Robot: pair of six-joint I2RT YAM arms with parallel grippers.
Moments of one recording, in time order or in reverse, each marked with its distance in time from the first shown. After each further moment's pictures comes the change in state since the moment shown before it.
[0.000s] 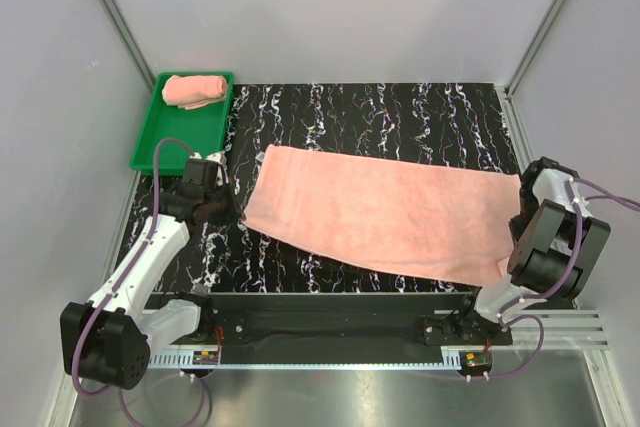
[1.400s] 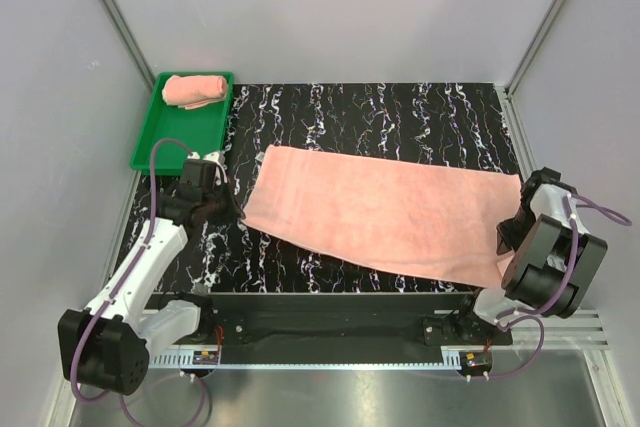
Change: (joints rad) left arm 0.000 -0.028 0.000 0.000 0.001 0.000; right arm -0.044 -0.096 -0.131 0.129 -0.253 -0.153
